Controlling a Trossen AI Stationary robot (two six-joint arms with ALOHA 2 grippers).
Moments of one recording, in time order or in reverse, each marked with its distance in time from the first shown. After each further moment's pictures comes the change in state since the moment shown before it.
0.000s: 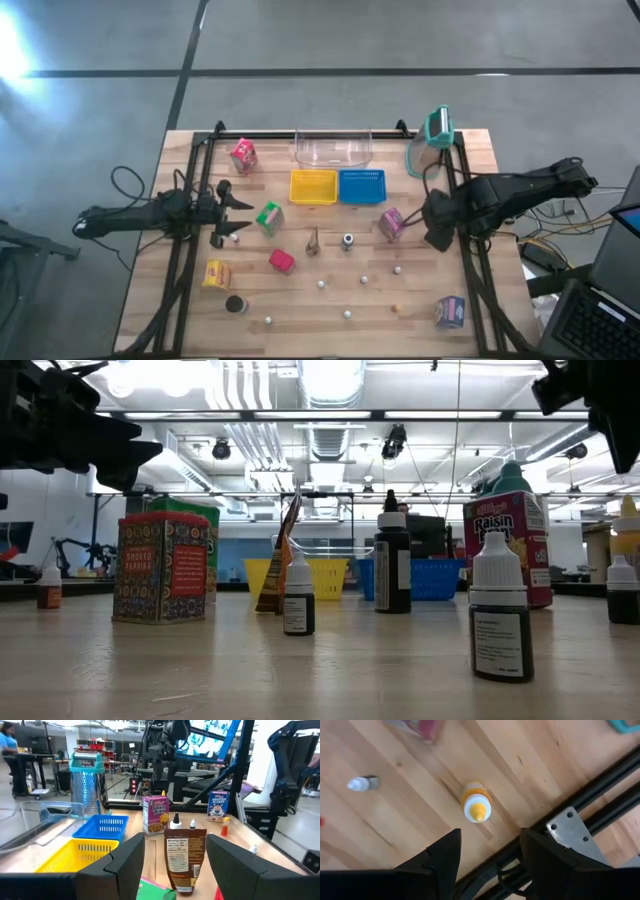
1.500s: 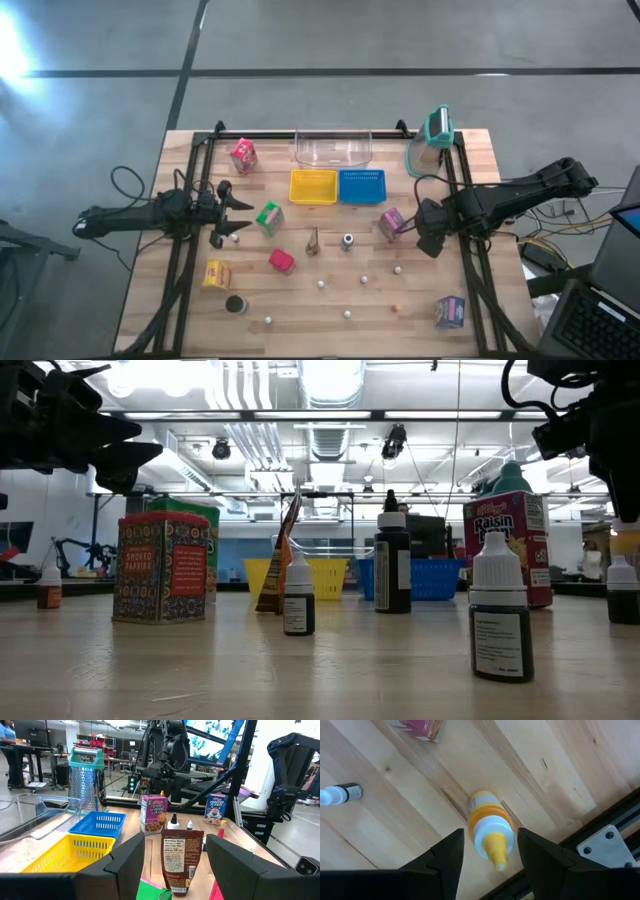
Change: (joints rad) left arm 0.000 0.000 0.000 -0.001 0.000 -0.051; right arm -0.001 -0.007 -0.230 0.256 -0.010 -0.008
